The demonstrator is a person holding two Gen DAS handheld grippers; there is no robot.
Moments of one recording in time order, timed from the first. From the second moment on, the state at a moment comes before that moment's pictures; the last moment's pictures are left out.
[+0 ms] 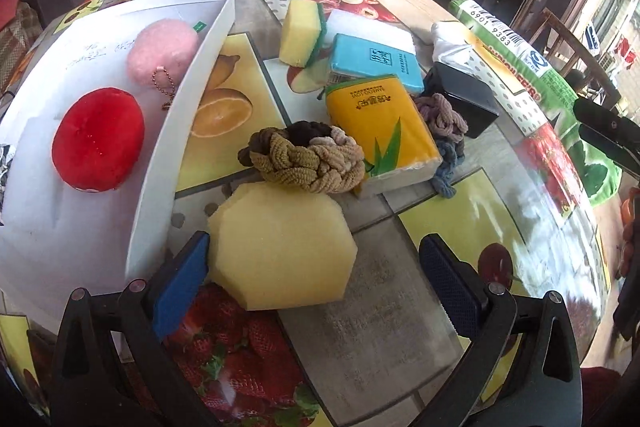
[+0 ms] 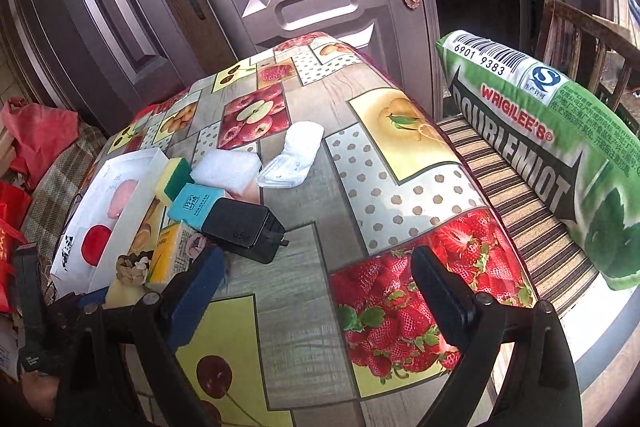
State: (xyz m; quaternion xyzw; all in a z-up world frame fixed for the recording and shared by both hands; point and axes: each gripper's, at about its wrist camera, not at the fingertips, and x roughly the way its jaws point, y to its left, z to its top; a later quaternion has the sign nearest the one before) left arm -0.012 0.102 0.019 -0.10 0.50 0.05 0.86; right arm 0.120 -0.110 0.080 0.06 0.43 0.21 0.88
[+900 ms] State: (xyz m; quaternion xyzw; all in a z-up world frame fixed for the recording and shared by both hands) left arm -0.011 0.084 0.021 -0.07 0.49 0.06 0.87; right arm 0.241 -0.035 0.052 0.00 0.44 0.21 0.87
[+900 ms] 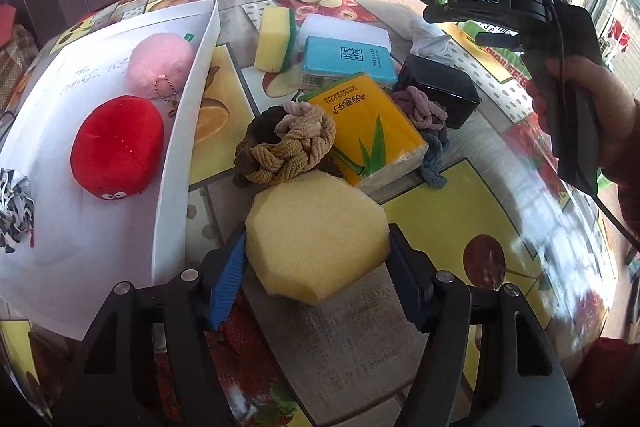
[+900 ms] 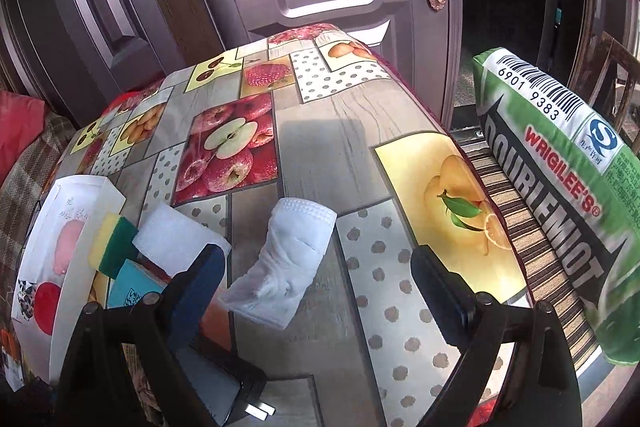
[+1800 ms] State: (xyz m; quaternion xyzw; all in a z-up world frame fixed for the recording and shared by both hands) left arm -0.041 0.093 0.112 -0.06 0.36 0.10 0.92; right arm 0.146 -0.046 0.131 0.08 0.38 0.30 0.87
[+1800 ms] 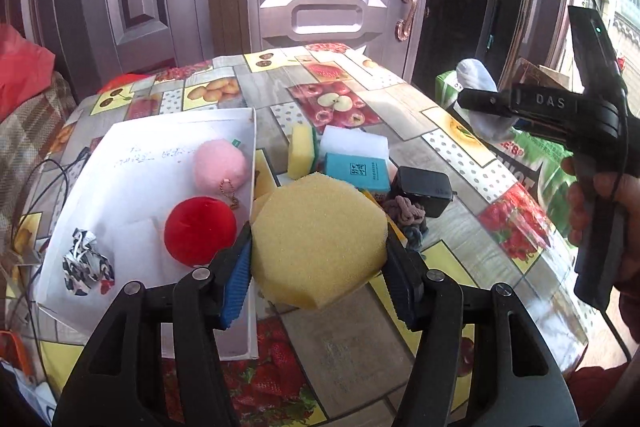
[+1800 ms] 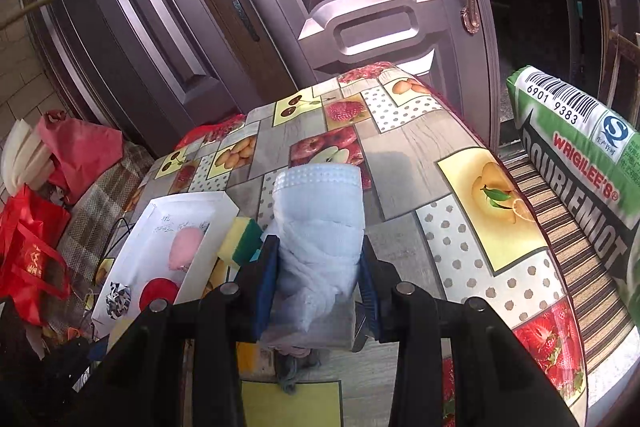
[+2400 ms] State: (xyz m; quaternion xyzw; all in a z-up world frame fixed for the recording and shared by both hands) left arm -0.075 0.127 0.142 -0.12 0.32 0.17 0.93; right arm 0.093 -0.022 0.142 0.04 0.36 0.36 0.86
